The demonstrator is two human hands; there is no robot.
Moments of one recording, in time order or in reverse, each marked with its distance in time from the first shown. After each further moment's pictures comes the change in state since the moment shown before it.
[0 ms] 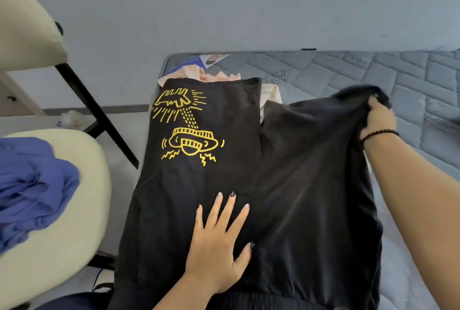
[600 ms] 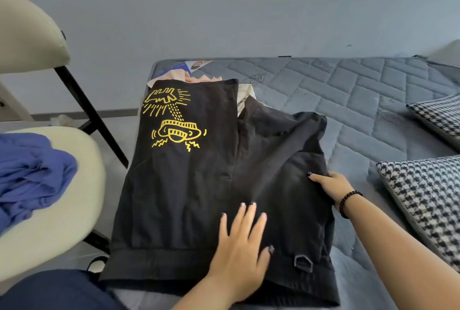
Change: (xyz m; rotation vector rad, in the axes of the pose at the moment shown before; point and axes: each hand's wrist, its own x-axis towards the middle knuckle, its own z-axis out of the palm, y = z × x) left_hand -0.050 0.093 0.001 -0.113 0.097 0.159; right_hand -0.104 0.071 -0.138 -0.709 -0.296 0.295
